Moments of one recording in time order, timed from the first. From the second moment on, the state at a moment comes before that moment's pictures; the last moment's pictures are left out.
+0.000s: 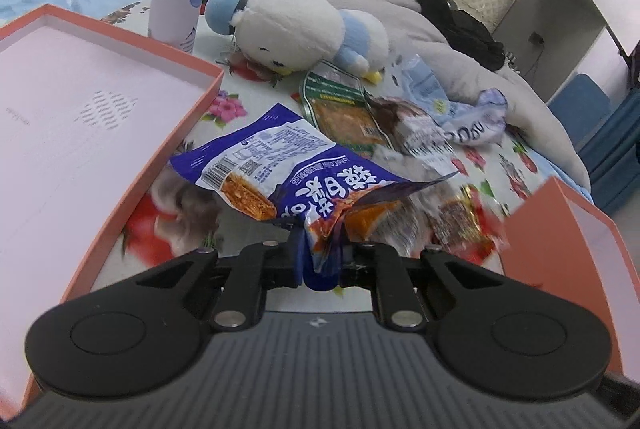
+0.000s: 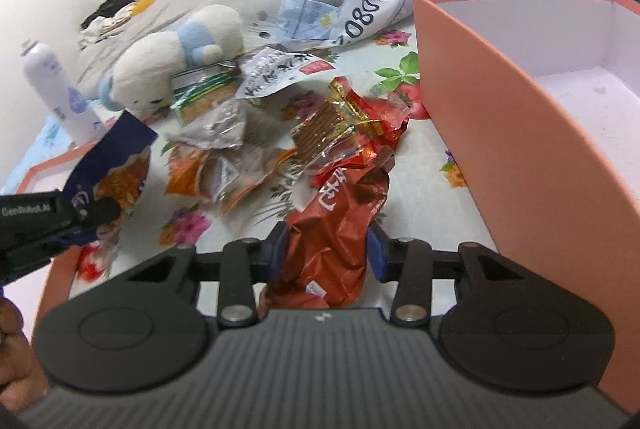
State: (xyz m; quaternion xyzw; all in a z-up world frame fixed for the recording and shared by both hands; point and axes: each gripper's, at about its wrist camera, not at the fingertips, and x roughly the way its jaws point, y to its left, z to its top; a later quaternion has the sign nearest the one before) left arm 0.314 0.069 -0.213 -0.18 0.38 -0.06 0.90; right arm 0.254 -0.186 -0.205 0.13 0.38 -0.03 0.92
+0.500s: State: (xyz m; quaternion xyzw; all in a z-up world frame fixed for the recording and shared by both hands) left arm 0.193 0.067 -0.182 -0.17 0.40 -0.07 0.90; right arm 0.165 -0.188 -0.164 0.11 0.38 0.03 0.92
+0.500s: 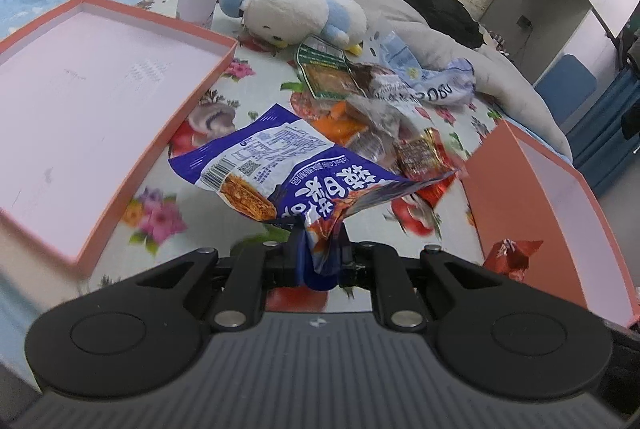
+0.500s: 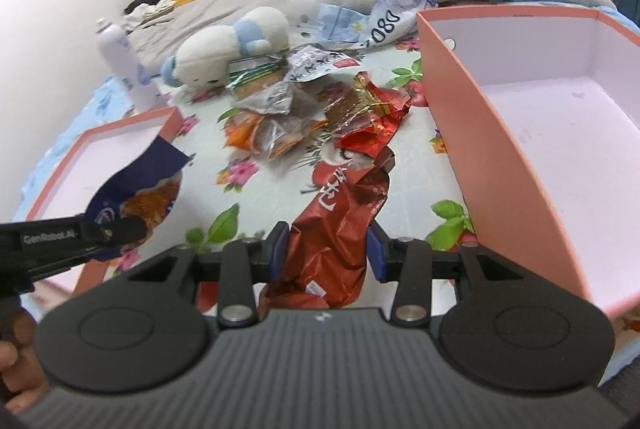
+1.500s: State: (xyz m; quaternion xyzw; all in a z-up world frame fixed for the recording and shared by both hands) left arm 0.147 -0.022 -0.033 -0.14 0.32 -0.18 0.92; right arm 0.107 -0.246 -0.039 0.12 0.27 0.03 0.95
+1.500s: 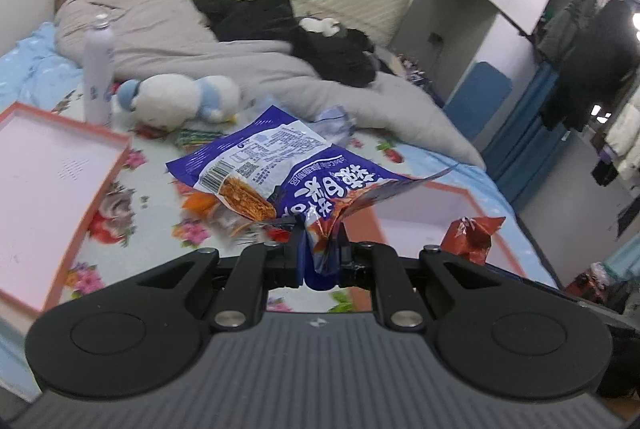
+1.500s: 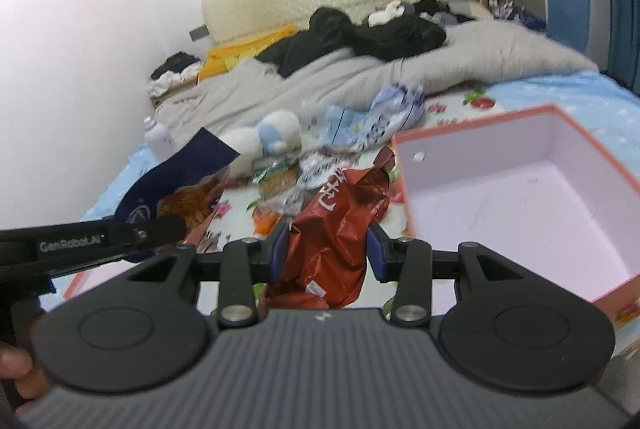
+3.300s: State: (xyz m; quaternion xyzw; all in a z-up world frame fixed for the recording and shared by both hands) left arm 0.302 -0.304 -0.139 0.01 0.43 -0.31 0.84; right arm 0.189 -0.442 -0.161 0.16 0.38 -0.13 0.90
